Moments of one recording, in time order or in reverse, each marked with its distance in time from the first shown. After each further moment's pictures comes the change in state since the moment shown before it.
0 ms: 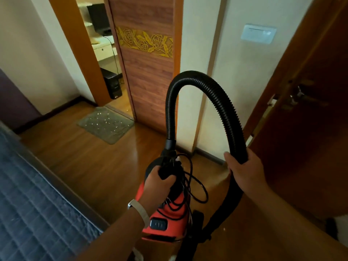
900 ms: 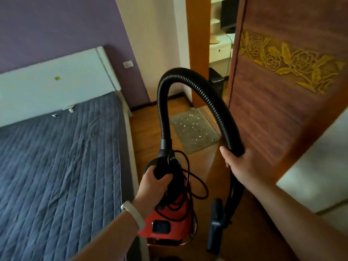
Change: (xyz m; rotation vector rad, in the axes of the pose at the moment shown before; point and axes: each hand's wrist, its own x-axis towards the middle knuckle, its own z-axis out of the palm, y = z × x) left_hand 0.284 0.061 -0.192 -0.076 0.700 -0.252; right_hand 0.358 -0.153 0.352 0.089 -0.705 -0.344
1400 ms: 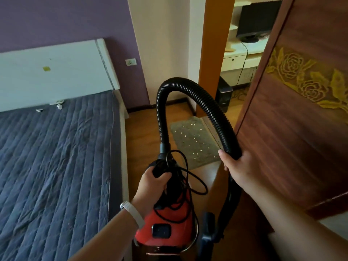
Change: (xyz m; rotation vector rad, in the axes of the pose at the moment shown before) left_hand 0.211 0.016 -0.021 -0.200 0.011 -0.112; right_hand 0.200 -0.003 0.107 -0.049 -0.047 -0.037
